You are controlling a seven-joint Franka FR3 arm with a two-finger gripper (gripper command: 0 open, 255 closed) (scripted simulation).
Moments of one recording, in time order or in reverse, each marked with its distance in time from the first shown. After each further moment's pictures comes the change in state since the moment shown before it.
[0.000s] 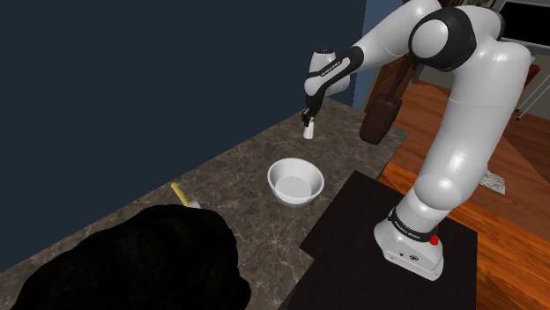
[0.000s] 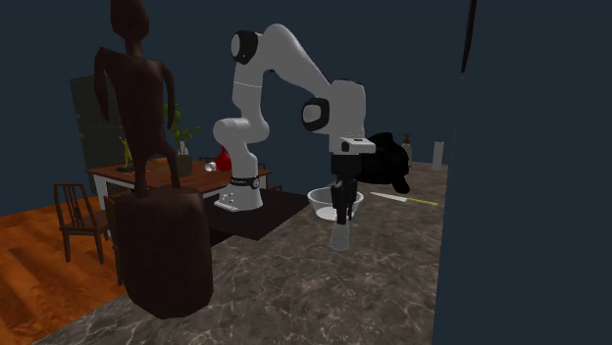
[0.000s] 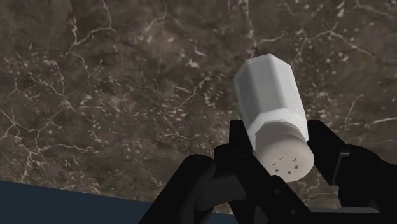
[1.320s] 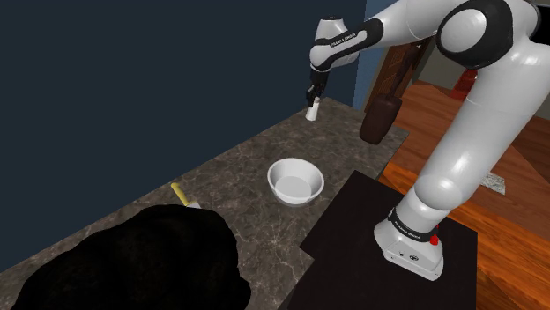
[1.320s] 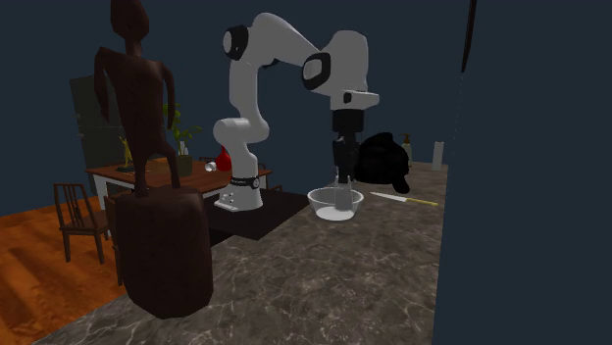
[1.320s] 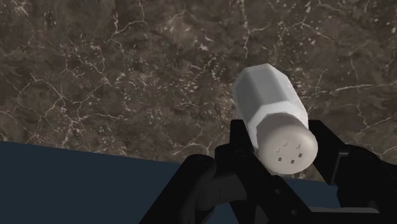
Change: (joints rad) arm 0.011 -0.155 -0.004 0.095 -0.018 -0.248 -0.002
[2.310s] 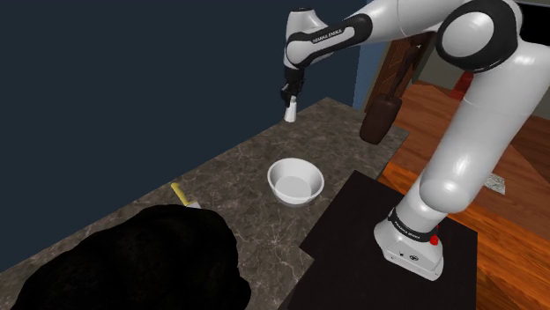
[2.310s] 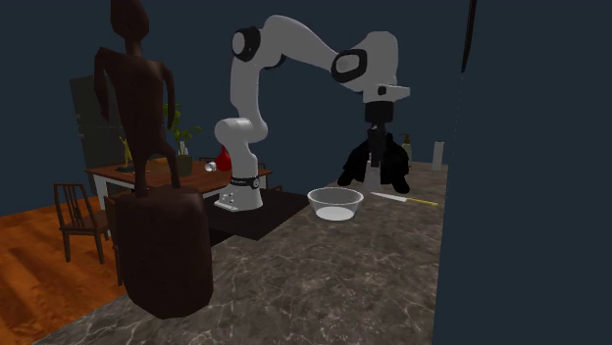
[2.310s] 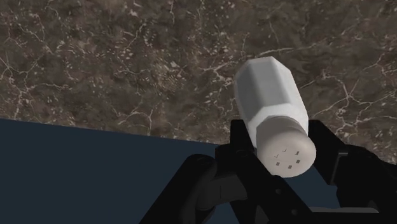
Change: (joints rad) arm 0.126 0.022 0.100 0.097 -0.024 -0.098 0.229
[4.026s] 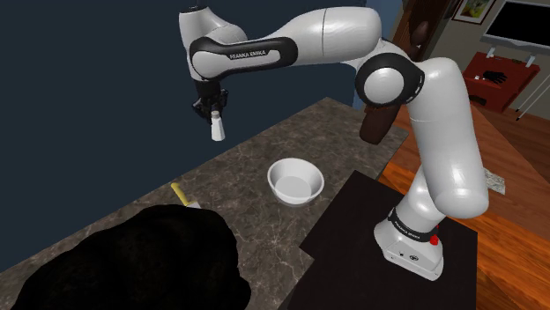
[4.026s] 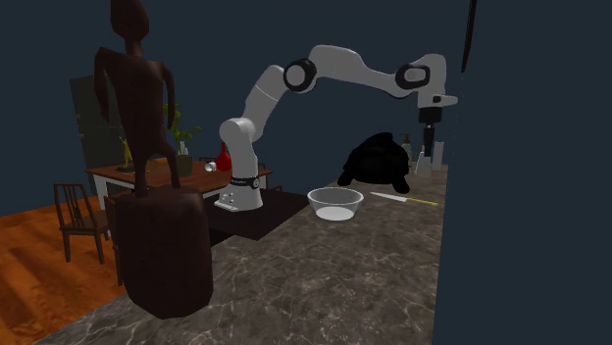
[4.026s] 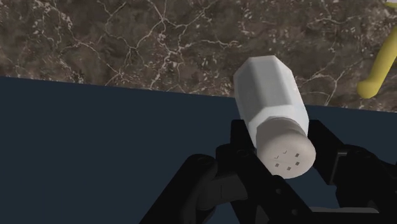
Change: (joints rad) arm 0.338 0.514 0.156 0.769 -0.058 -0.314 0.462
